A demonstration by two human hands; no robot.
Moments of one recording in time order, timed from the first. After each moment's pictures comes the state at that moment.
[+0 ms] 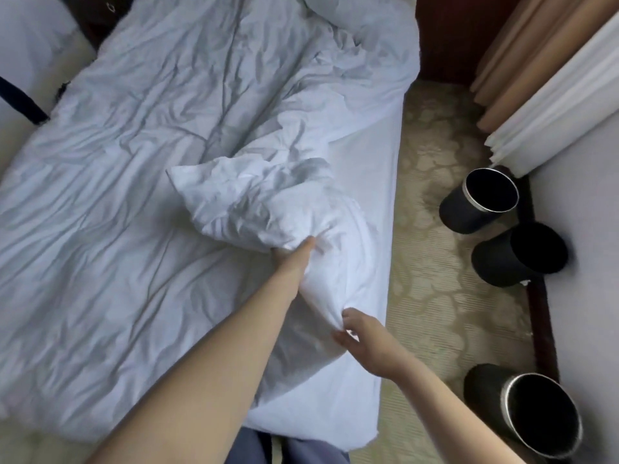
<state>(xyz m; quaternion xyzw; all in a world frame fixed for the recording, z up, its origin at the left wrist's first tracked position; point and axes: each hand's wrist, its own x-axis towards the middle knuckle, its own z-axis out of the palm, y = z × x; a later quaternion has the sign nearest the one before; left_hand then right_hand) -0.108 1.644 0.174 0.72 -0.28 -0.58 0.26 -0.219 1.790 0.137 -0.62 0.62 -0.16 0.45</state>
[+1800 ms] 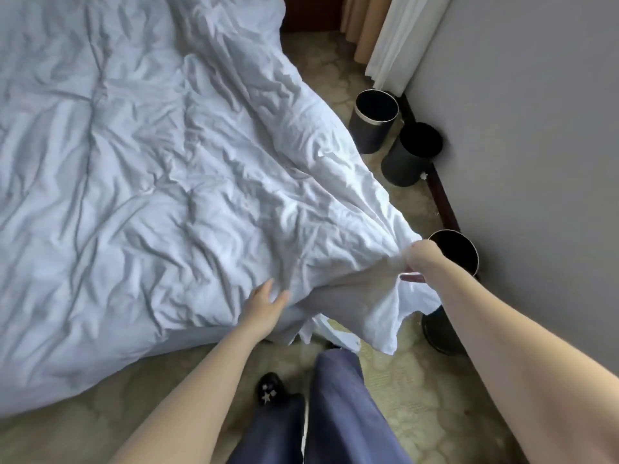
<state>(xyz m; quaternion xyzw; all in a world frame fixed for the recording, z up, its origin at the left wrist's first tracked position) -0.003 1.941 0.103 0.54 -0.66 -0.52 -0.11 -0.265 2.038 0.185 -0.01 0.88 -0.20 0.44</state>
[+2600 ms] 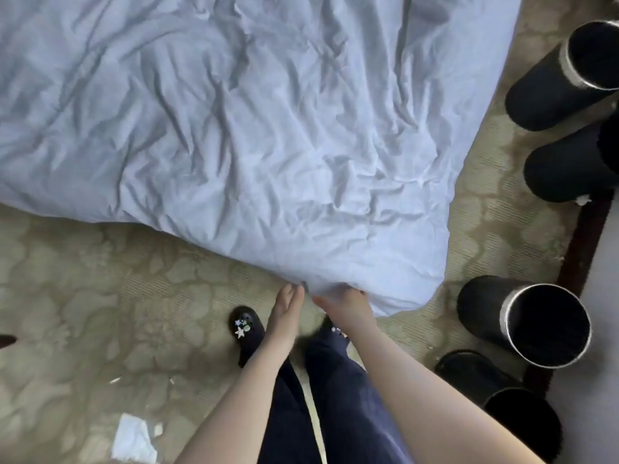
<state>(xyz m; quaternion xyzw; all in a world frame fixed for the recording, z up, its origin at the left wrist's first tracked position) -0.075 2.040 -0.049 0.73 -0.26 -0.62 0.13 -0.191 2.034 -0.079 -0.31 0.76 0.03 0.57</state>
